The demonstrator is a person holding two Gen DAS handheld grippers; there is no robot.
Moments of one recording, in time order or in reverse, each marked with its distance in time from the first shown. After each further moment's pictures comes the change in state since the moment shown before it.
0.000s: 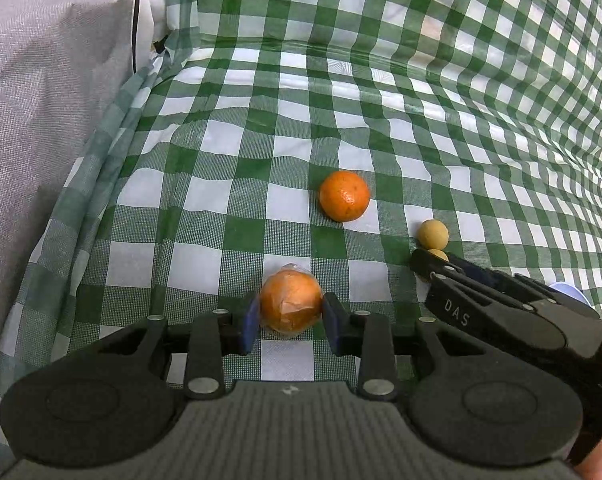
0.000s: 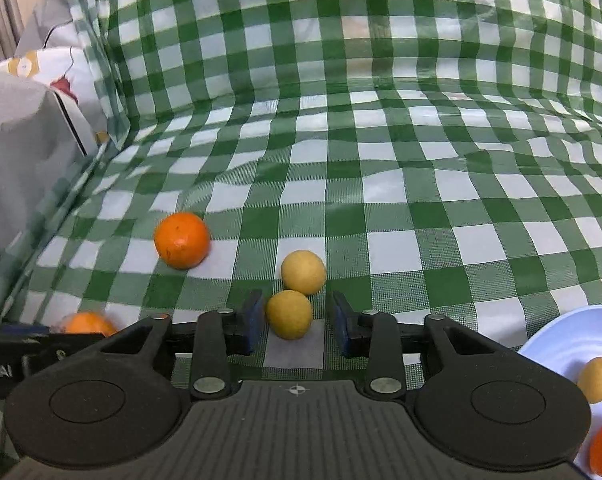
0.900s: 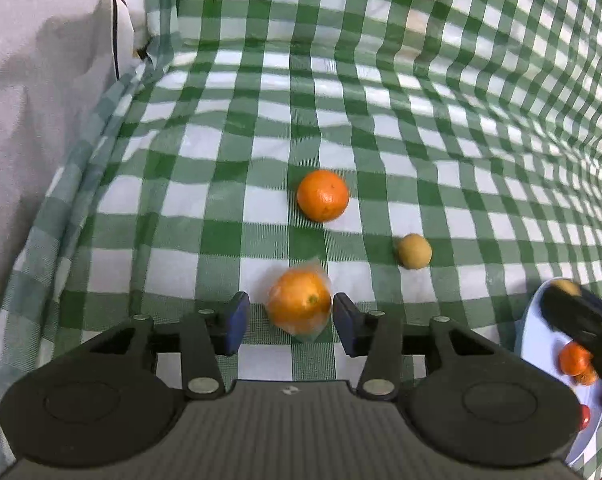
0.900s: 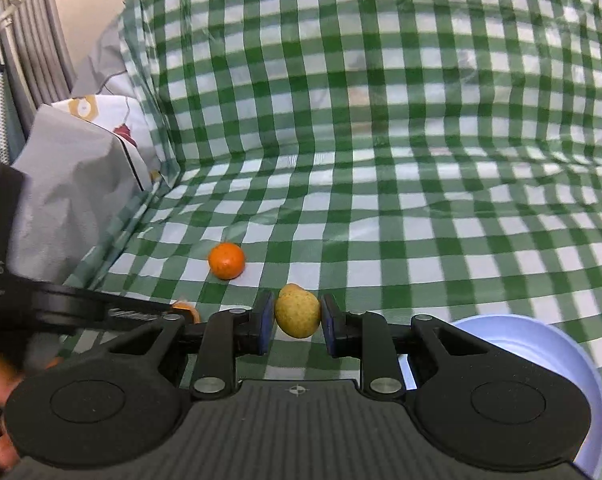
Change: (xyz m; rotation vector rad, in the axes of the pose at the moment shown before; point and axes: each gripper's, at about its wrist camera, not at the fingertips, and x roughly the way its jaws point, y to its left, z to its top) left arm 0.012 -0.016 0.002 0.035 0.005 0.010; right arm -0.112 -0.033 0.007 -0.041 -0.083 0.096
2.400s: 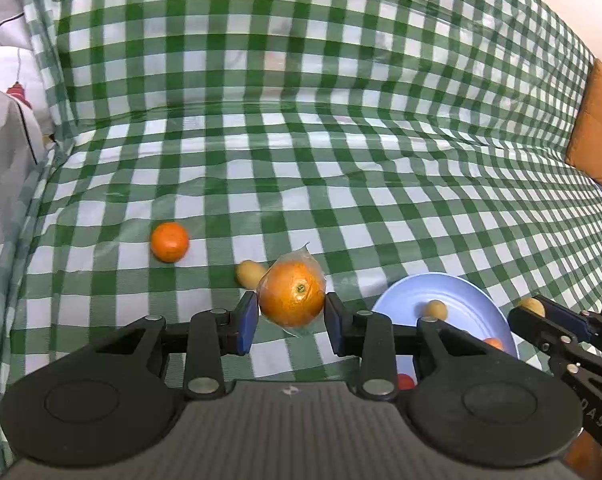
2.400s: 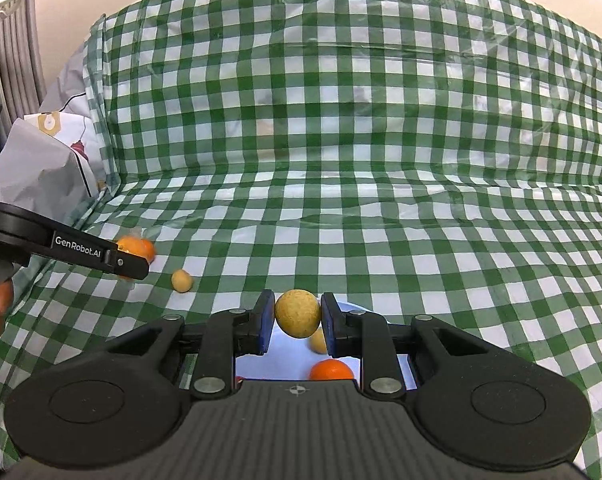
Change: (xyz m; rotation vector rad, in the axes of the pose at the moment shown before) left arm -0.067 -0.099 -0.005 0.163 -0.112 -0.143; right arm -0.098 -0.070 -0.024 -0.031 -0.065 -0.161
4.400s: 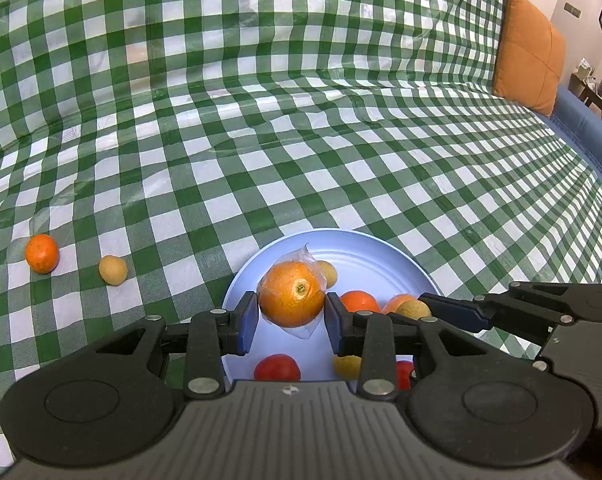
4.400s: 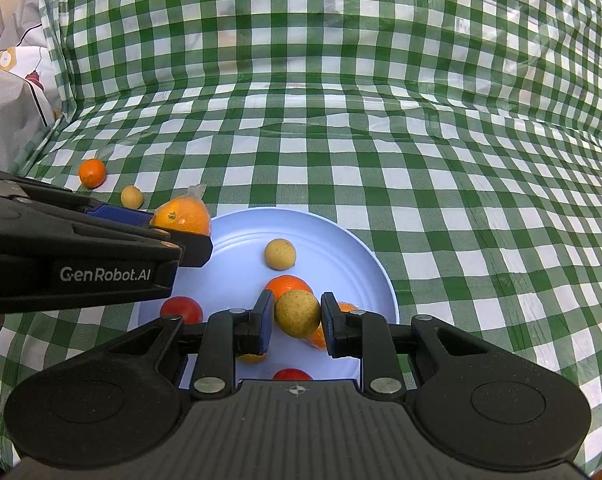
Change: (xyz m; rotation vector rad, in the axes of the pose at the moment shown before) left arm 0.025 -0.087 -0.021 0.218 0.045 -0.151; right arm 0.042 -0.002 -0.021 0.005 0.237 -0.096
